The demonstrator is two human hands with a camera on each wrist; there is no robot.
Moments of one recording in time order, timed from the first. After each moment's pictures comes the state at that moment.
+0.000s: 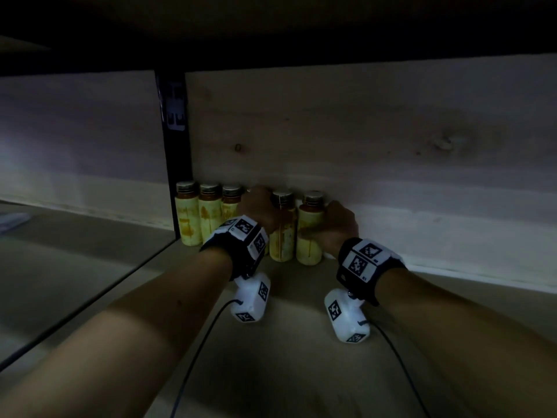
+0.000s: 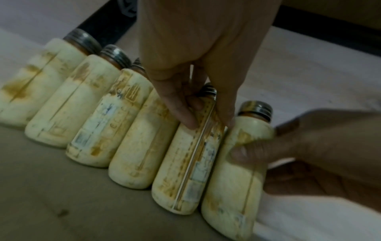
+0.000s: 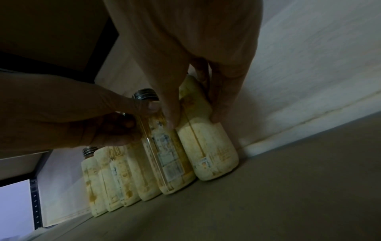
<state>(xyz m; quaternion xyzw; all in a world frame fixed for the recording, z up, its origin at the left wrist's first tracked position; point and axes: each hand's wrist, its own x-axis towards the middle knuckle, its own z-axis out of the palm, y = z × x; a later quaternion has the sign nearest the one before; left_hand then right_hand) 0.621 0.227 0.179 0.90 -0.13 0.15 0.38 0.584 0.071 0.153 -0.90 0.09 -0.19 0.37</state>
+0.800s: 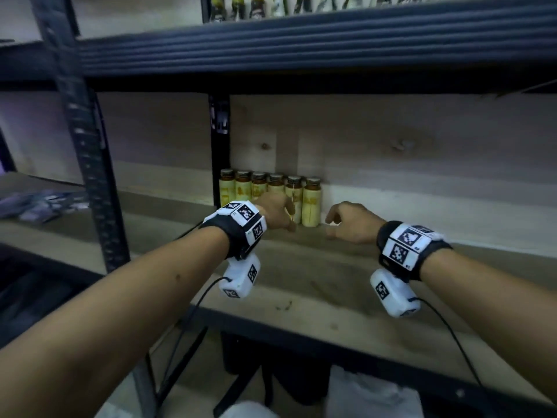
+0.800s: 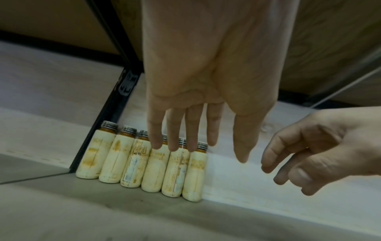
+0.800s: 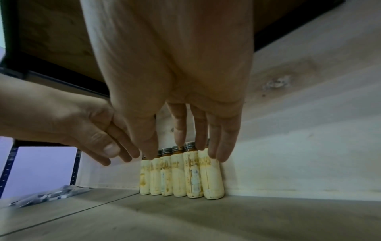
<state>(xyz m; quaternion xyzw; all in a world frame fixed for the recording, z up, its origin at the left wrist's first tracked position) 0.423 0.289 0.230 0.96 -0.22 0.02 0.17 0.366 0.100 0.219 -0.98 -0.03 -0.05 0.17</state>
